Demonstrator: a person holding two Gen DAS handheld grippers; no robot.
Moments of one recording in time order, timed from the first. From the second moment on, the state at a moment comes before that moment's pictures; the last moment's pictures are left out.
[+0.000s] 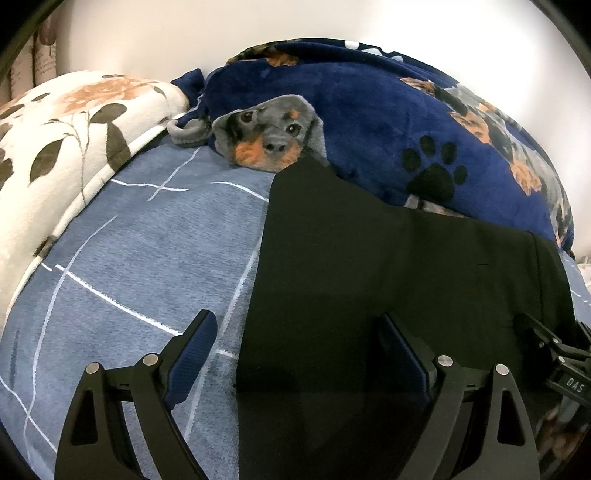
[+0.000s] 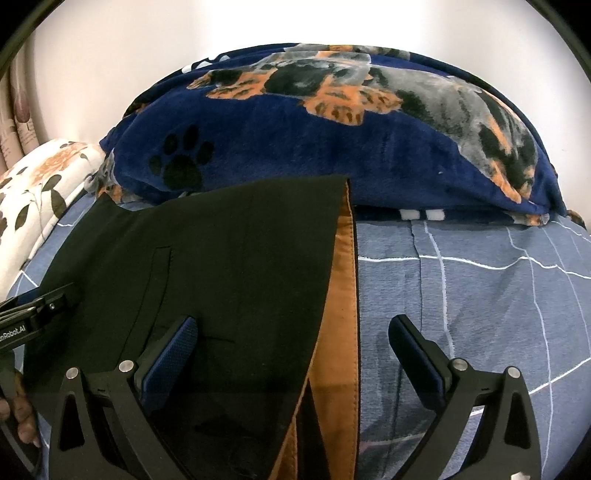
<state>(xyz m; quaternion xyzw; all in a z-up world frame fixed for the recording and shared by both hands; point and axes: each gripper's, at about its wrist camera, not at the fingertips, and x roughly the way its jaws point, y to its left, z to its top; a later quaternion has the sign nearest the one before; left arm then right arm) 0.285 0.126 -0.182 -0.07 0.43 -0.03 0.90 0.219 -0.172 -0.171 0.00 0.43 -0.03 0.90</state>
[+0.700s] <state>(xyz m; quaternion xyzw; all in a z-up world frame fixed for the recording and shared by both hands) 0.227 0.117 -0.116 -0.01 0.34 0.04 0.94 0.181 -0.173 -0.125 0.01 0.38 -0.02 0.92</state>
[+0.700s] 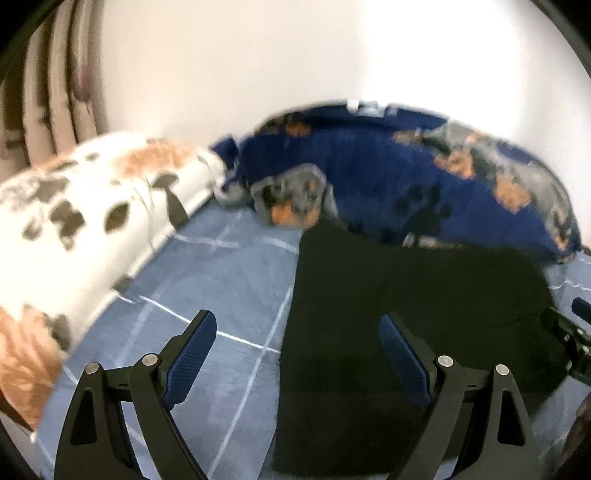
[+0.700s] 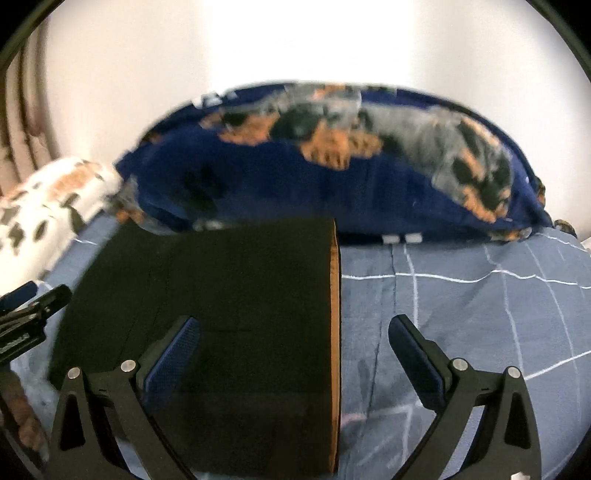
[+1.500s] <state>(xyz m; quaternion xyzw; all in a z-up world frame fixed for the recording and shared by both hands) 0.019 0.069 0.056 0.04 0.15 0.07 0.99 0.011 -0.172 -0.010 0.07 0.29 0.04 0.95</state>
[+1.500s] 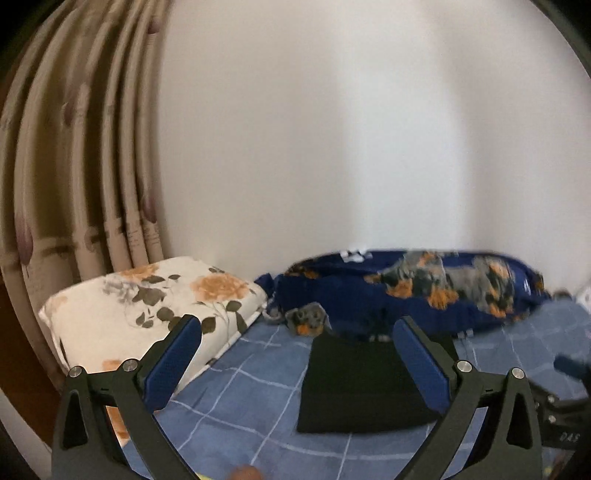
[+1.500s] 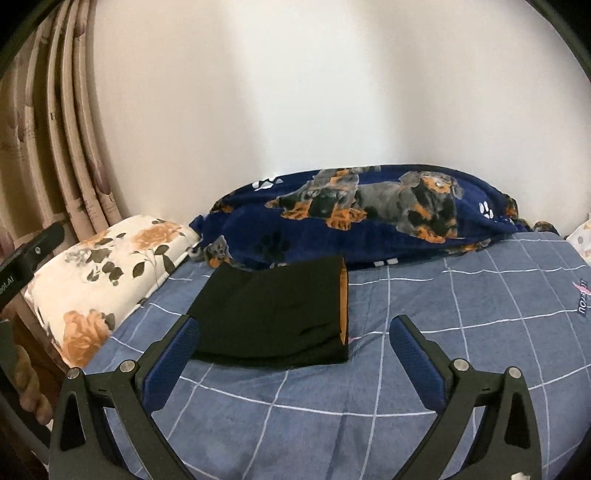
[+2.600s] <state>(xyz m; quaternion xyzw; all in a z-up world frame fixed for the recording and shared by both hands) 0.010 0.062 0.043 0.00 0.24 0.02 0.97 -0.014 -0.159 -0.001 0.04 0.30 0.06 0.95</state>
